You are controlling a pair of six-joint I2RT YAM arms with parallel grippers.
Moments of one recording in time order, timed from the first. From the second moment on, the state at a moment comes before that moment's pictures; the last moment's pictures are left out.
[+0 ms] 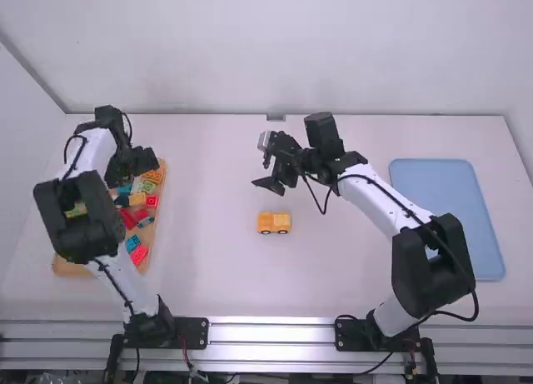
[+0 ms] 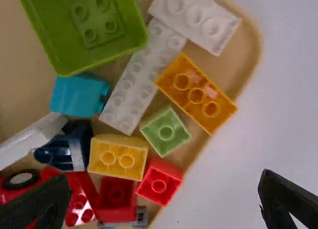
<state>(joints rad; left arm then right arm) 0.37 2.02 1.61 -0.97 -0.01 -0.21 0.42 1.70 1.20 -0.21 -0.77 -0.68</state>
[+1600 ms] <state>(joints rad) 0.50 2.09 1.54 -0.95 0.06 -1.09 0.42 1.70 1.20 -0.20 -0.69 -0.68</state>
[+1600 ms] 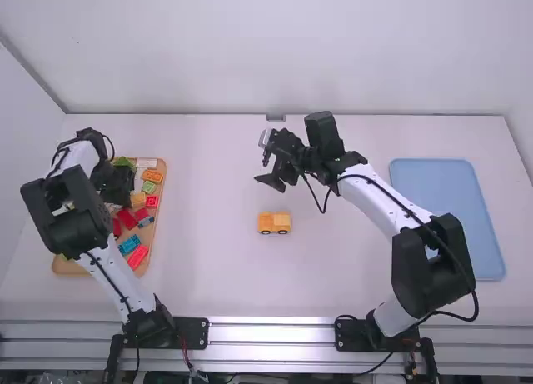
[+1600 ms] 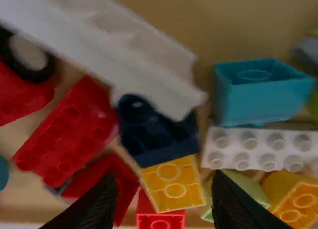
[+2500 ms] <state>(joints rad) 0.50 2.09 1.51 -0.99 0.11 -1.03 0.42 1.70 1.20 -0.22 -0.68 -0.68</state>
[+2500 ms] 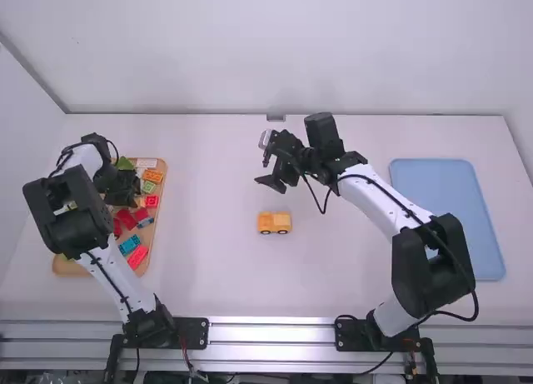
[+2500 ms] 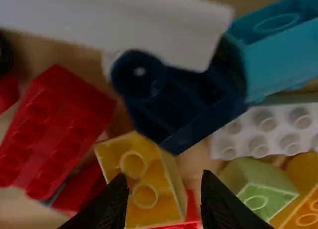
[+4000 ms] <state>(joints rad) 0.49 2.09 1.39 -0.87 0.14 -1.19 0.42 1.70 1.20 -0.24 -0.64 -0.69</state>
